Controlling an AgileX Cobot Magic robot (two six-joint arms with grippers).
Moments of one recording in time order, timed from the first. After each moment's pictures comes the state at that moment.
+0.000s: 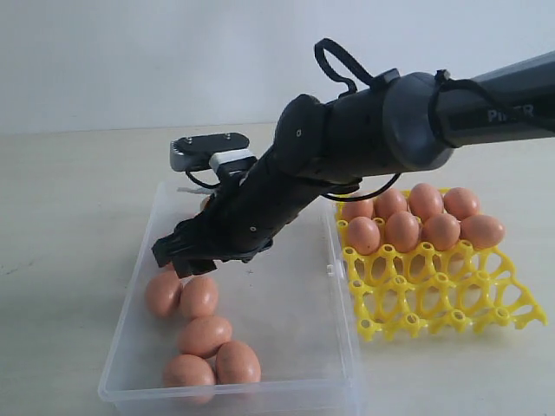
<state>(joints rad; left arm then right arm) 0.07 0.00 0.00 0.10 0.39 0.03 0.73 2.01 -1.32 0.60 0.49 -0.35</state>
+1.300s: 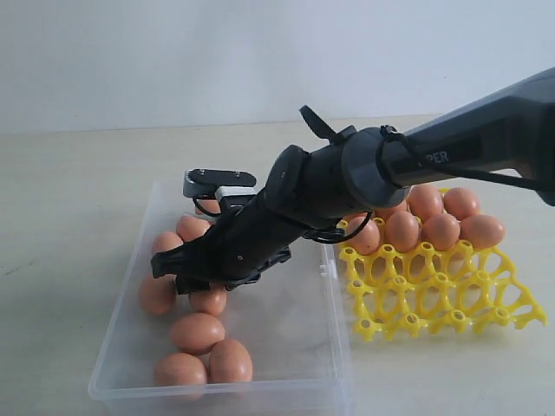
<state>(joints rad) 0.07 0.00 0.00 0.10 0.39 0.03 0.73 2.17 -1.33 0.84 0.38 -0.39</state>
